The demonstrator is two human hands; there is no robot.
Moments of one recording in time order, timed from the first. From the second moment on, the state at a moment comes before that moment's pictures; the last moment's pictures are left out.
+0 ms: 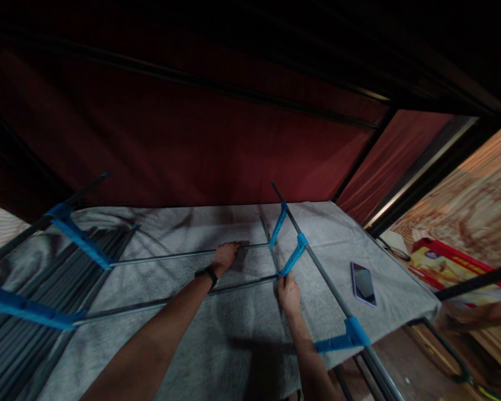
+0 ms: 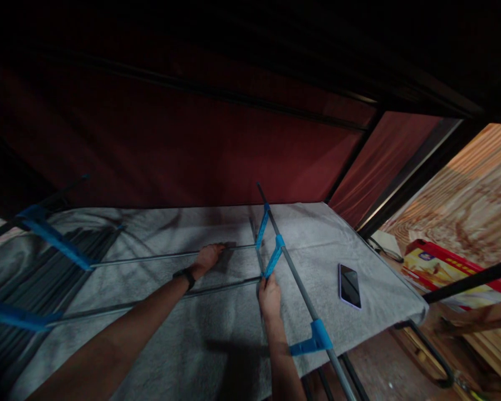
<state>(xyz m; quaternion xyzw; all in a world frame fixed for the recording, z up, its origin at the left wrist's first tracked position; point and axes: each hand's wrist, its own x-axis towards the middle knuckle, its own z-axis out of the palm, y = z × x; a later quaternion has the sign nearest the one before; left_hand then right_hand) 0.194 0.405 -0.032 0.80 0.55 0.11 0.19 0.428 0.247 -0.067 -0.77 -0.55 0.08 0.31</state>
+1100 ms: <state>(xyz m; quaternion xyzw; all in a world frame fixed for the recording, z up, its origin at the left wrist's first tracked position) -0.083 0.196 -0.001 0.37 0.83 0.41 0.08 0.446 0.243 -0.058 -0.76 -0.55 0.16 0.30</state>
